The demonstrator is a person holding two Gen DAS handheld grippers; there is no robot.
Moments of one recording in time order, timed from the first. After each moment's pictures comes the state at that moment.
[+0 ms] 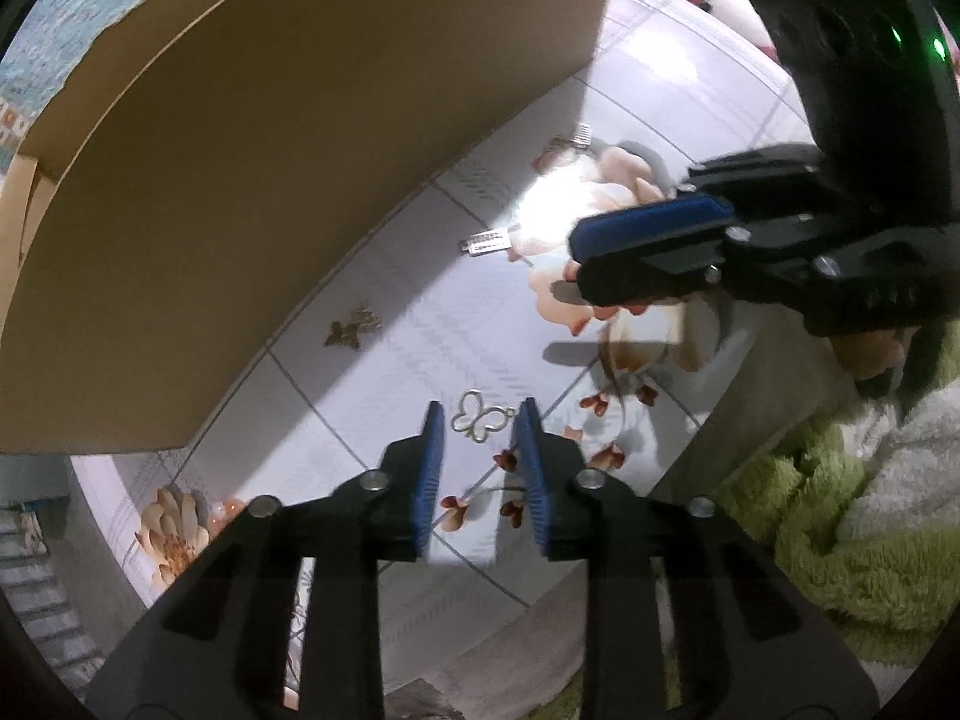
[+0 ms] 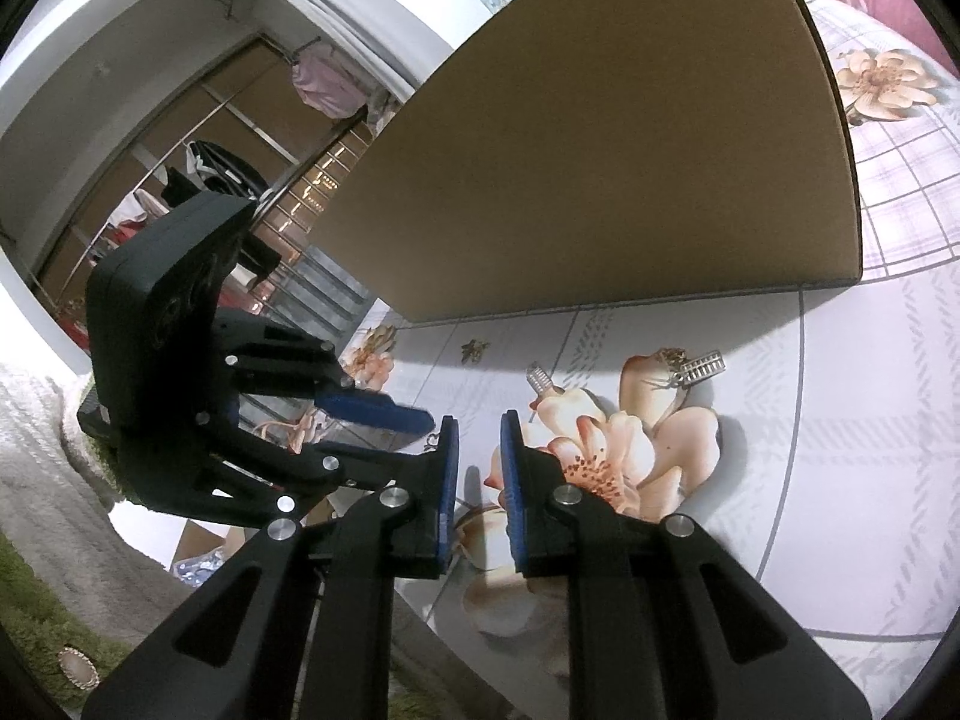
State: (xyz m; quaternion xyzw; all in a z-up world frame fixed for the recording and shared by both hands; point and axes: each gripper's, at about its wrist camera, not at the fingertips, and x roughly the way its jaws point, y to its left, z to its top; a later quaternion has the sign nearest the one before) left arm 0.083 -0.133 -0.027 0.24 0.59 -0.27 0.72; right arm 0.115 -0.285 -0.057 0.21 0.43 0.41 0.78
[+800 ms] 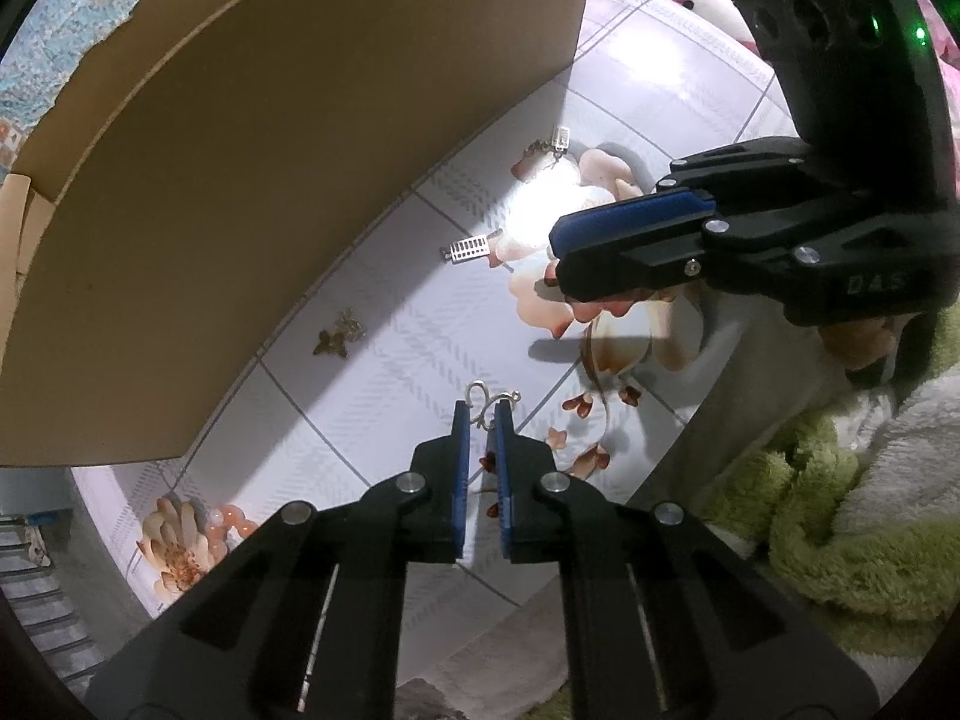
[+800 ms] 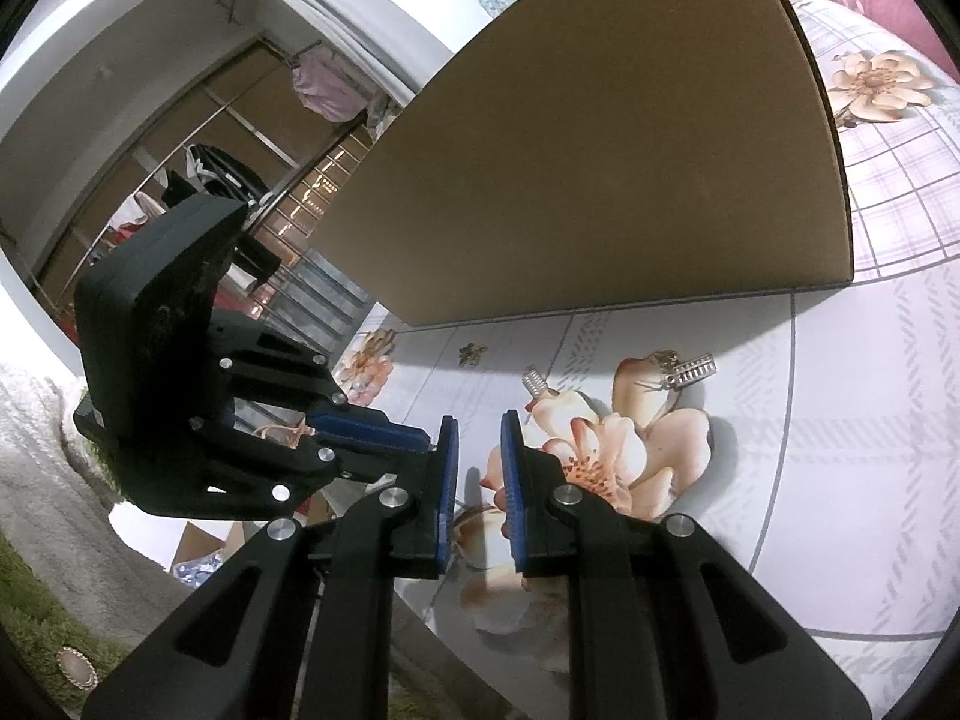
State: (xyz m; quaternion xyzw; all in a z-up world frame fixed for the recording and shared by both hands) left arm 0.082 -0.129 -0.016 0.24 0.58 -0.28 0.72; right arm 0.115 -0.288 -0.057 0.21 0.42 0.41 0.78
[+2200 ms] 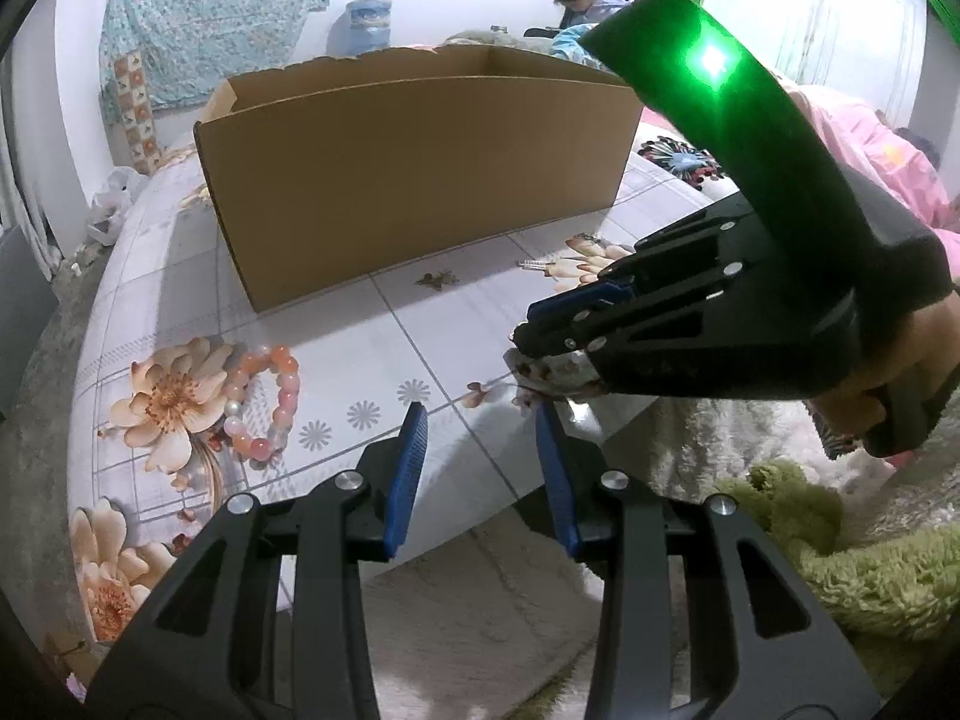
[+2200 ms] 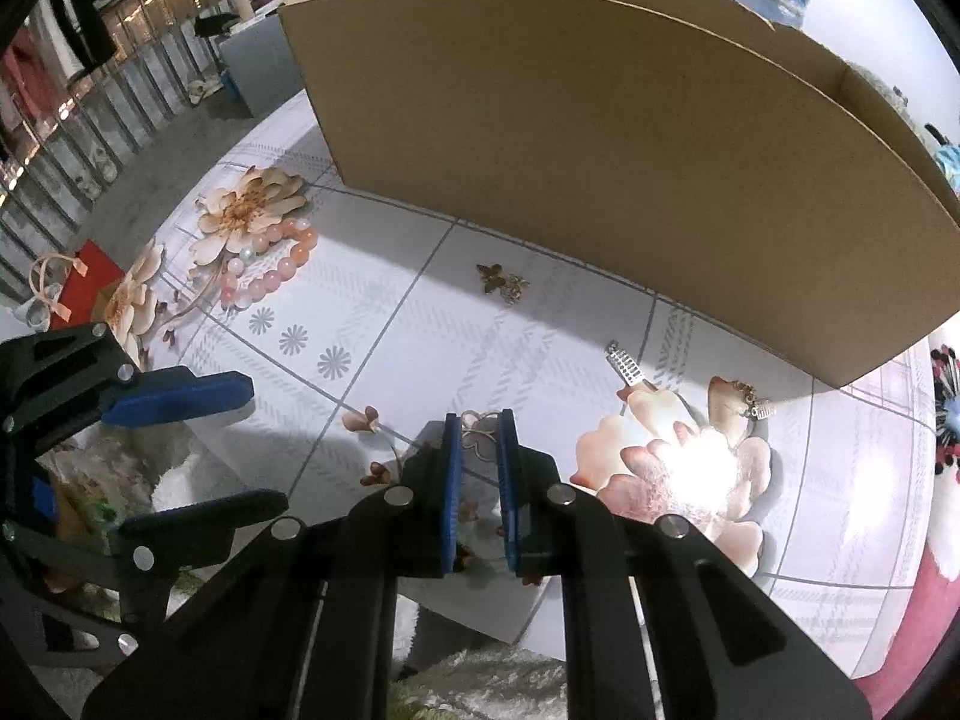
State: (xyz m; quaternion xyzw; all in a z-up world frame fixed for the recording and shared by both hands) left arm -0.014 -0.023 -0.009 0.05 0.40 -0.24 0.88; right arm 0.096 -0.147 -0.018 -0.12 0.53 0.22 0.81
